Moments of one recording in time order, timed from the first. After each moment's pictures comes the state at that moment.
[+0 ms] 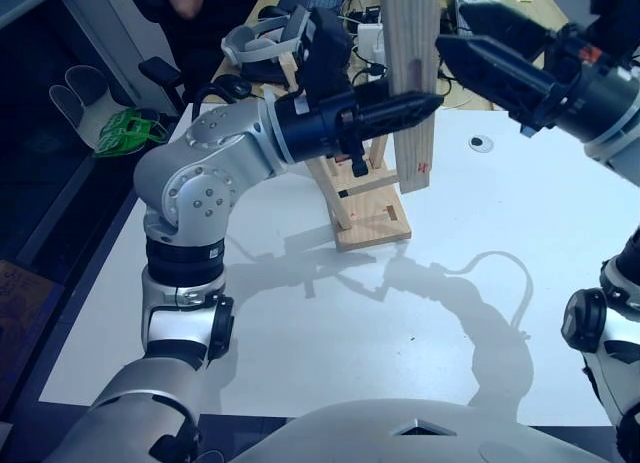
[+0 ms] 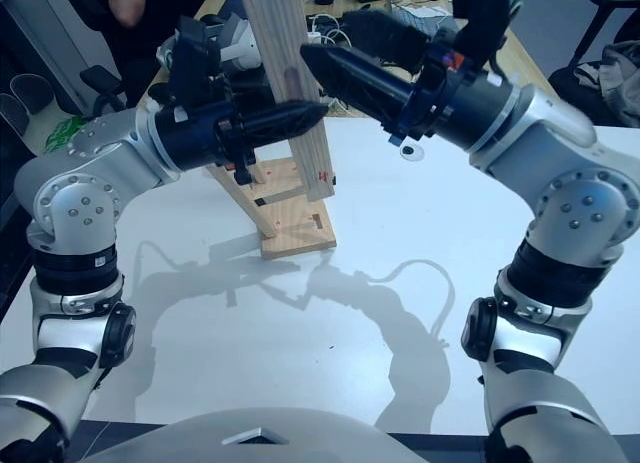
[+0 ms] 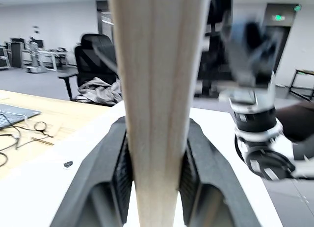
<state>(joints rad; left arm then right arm) -0.72 0.41 -0.04 -0.27 -0.84 0.87 -0.73 -0.76 -0.49 -0.30 -0.33 1.09 1.05 0.58</state>
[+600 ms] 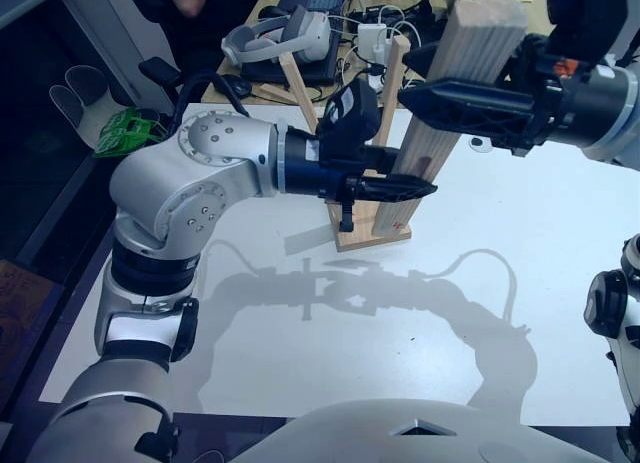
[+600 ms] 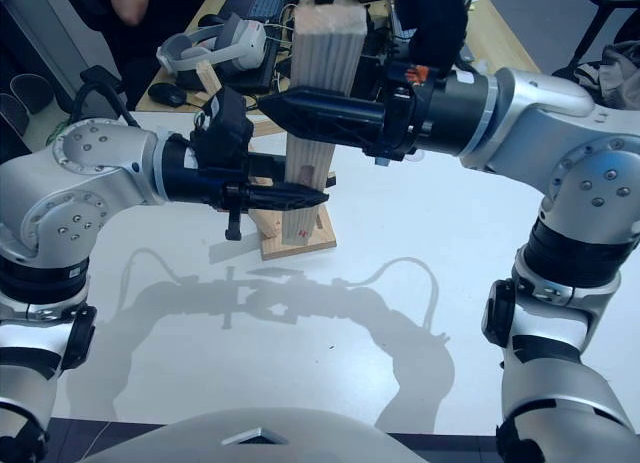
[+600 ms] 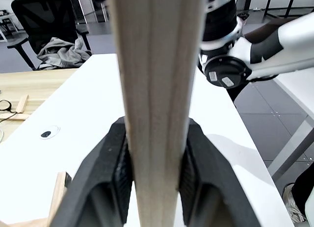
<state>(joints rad) -0.73 0.59 -0.18 -0.41 -0.75 0.91 -0.91 -0.83 -0.58 -0.18 -0.31 1.25 1.17 0.62</state>
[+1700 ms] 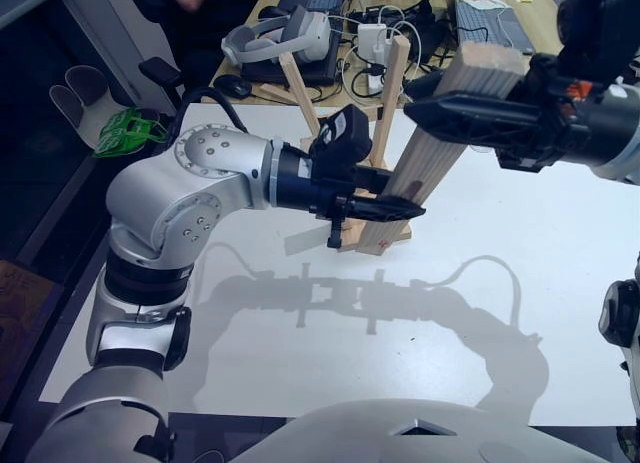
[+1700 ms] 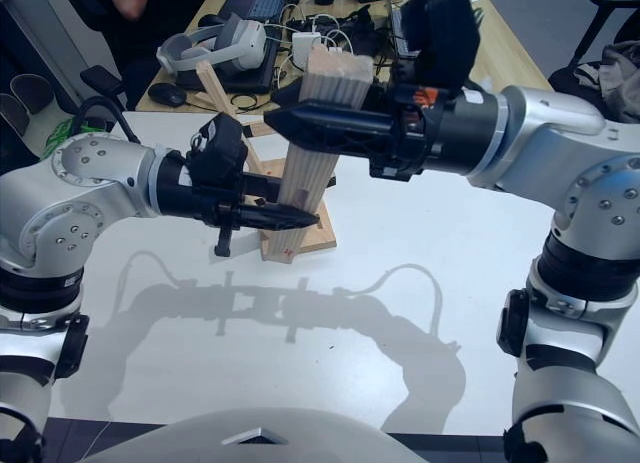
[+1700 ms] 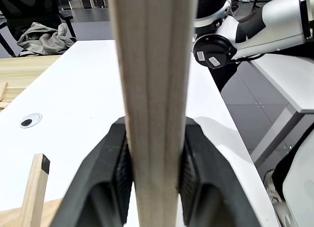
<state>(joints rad) -0.69 0.61 -0.17 -0.42 -0.76 0.93 -0.96 -0.78 -0.65 -0.18 -0.36 1.41 1.14 0.56</state>
